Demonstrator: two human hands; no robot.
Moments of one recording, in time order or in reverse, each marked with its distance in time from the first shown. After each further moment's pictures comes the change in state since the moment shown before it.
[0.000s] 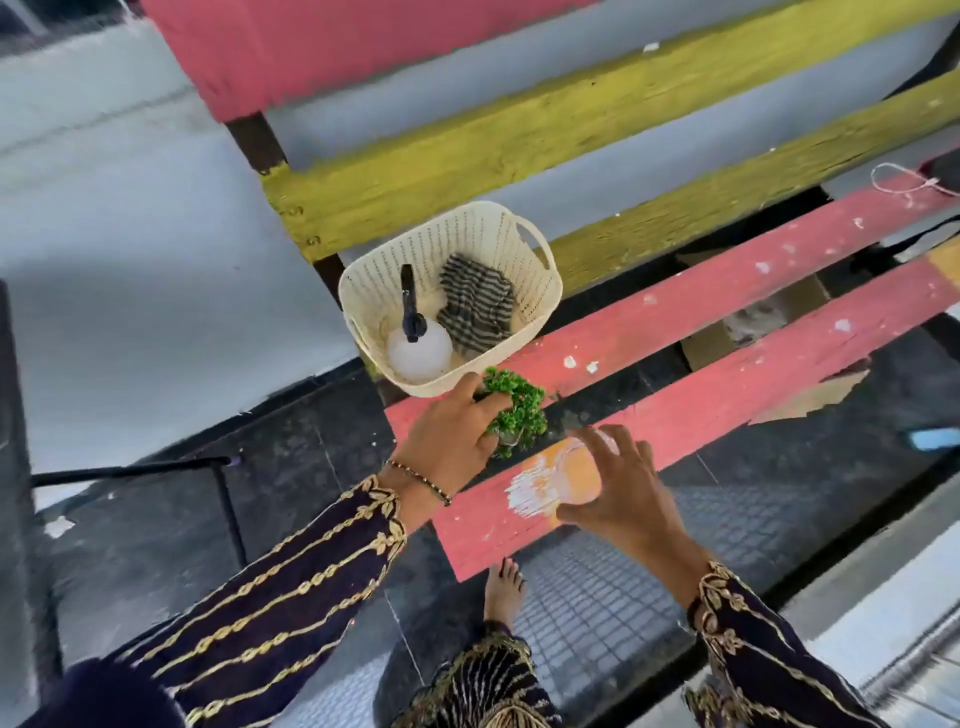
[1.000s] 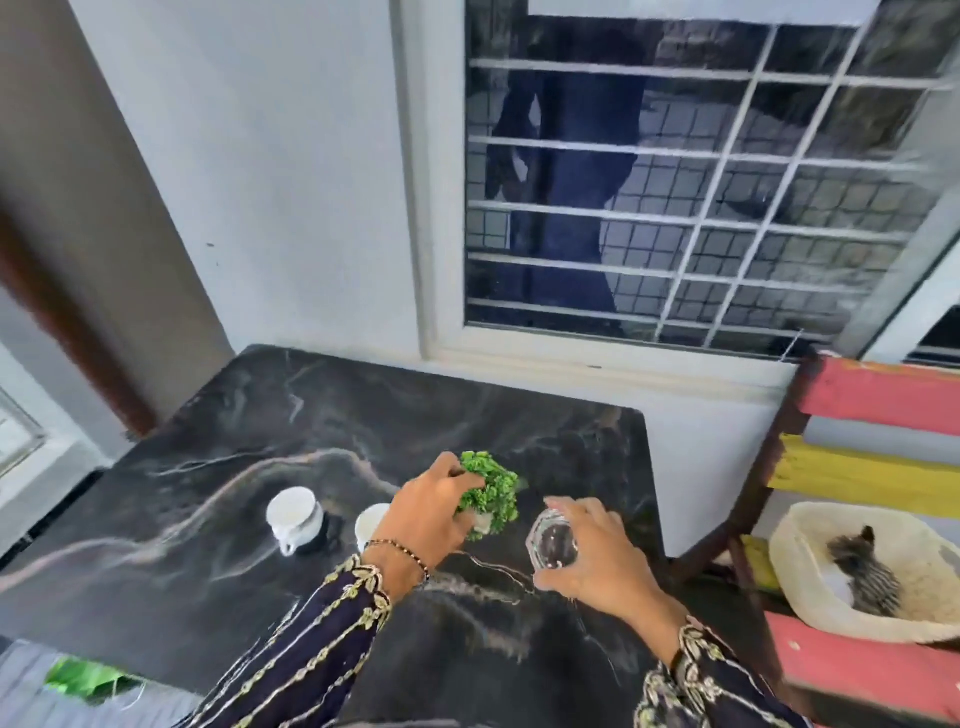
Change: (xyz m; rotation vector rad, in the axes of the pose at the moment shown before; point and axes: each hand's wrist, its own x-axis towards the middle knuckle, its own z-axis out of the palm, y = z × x) left_hand -0.597 -0.242 -0.231 0.041 0.623 -0.561; right_hand -0.253 -0.561 0.116 -0.142 -0.068 -0.713
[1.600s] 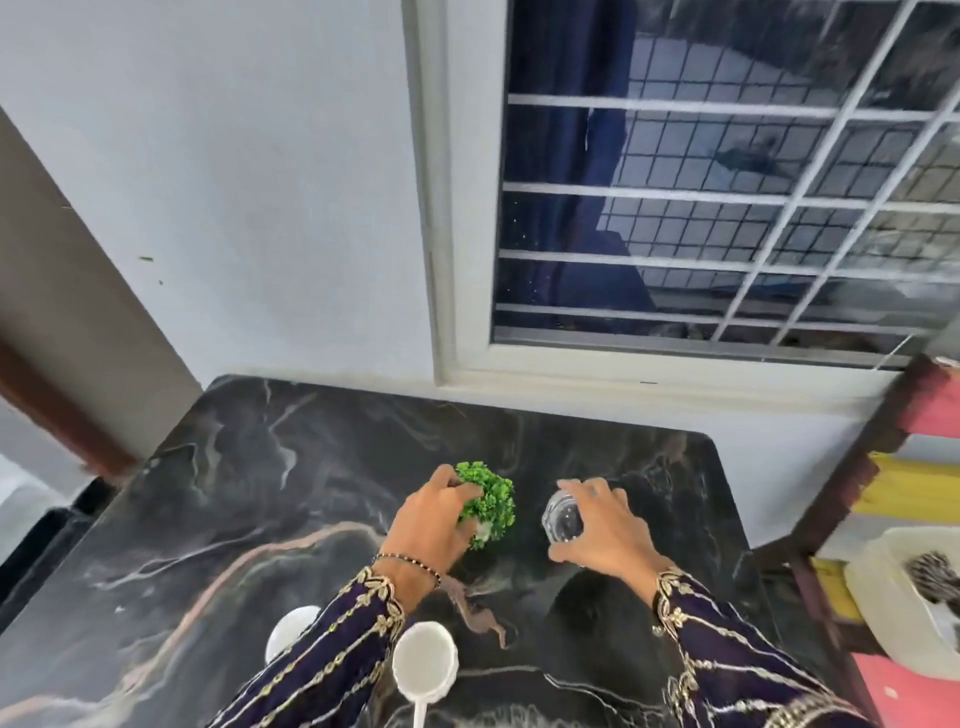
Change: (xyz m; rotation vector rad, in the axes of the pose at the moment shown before) left_hand 0.139 -0.134 0.013 -0.003 -0.122 -0.042; right_hand 0.203 -0.031 0.032 -0.114 -0.073 0.166
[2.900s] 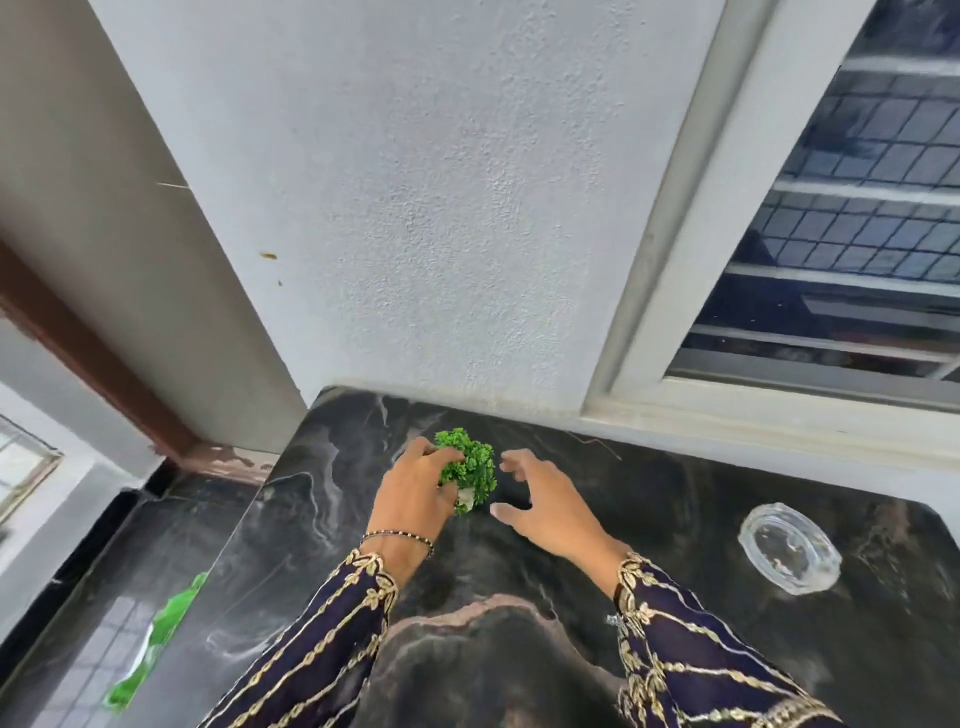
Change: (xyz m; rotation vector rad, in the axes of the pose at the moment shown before) left_hand 0.070 -0.239 -0.077 -0.123 0.181 -0.196; right_hand 0.138 -0.267 0.061 0.324 -0.064 -0.298
